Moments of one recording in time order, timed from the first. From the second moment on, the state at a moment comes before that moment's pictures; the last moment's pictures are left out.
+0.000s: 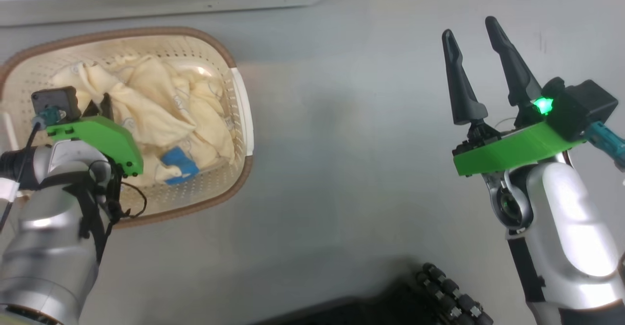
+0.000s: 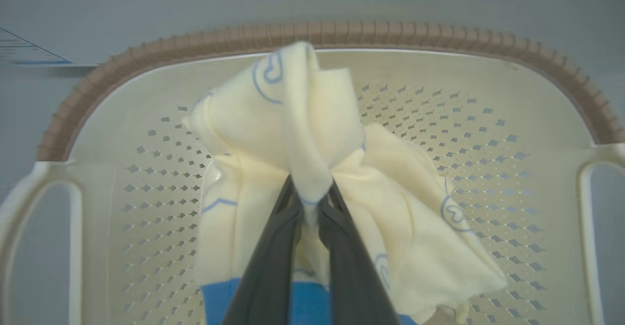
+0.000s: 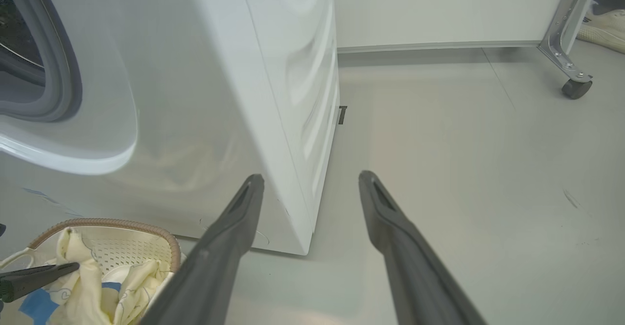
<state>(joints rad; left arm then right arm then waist) -0.99 0.21 -0.63 1.25 -0.72 -0.09 -0.23 -0.45 -0.04 0.15 0.13 0.22 0.13 -0.25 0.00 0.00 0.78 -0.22</state>
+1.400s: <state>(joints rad) -0.31 0.31 -0.38 0.42 -0.45 0.19 -0.25 -0.10 -0.04 0.07 0.22 0.14 0.13 -0.21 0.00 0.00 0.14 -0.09</state>
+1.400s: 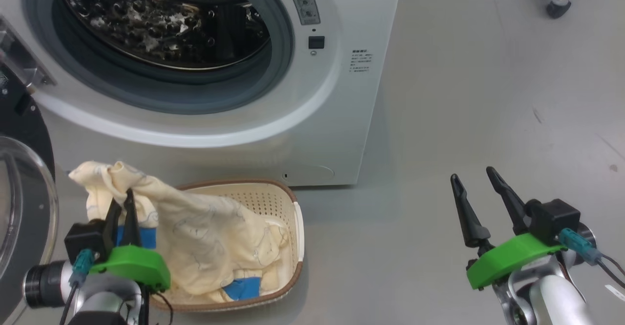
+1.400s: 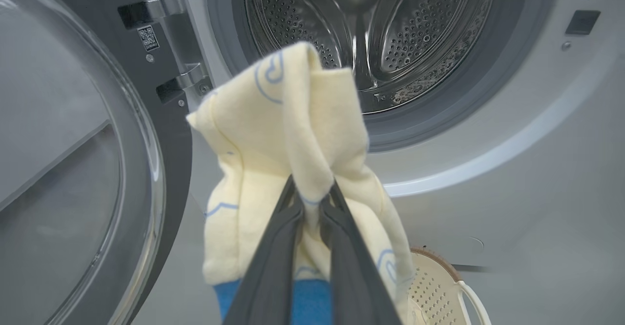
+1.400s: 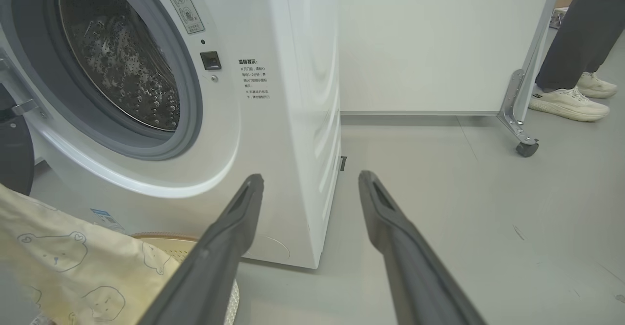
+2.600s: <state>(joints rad) -0.07 0.36 -0.42 0.16 -0.45 0.24 -0.14 0.04 -0.04 0.06 0.14 0.13 0.13 -0.14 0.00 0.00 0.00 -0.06</state>
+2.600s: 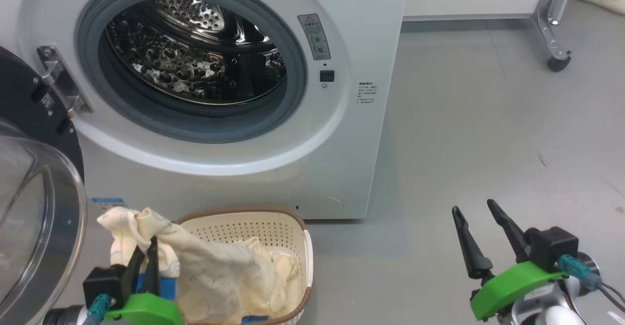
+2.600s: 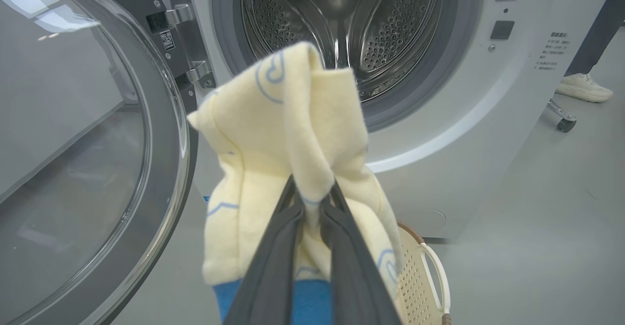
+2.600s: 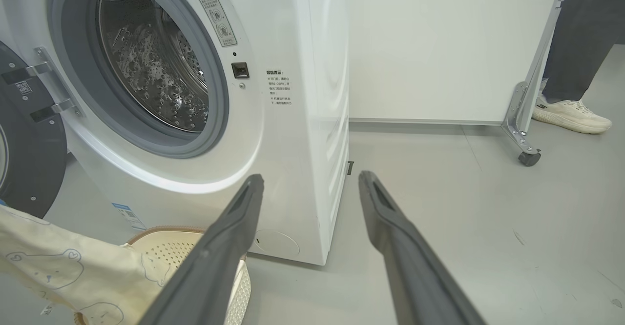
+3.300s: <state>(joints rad) -0.32 0.34 -0.41 0.39 -0.49 0.21 -0.14 -0.01 -0.04 0.10 0.14 0.14 0.13 -0.15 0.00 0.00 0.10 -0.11</state>
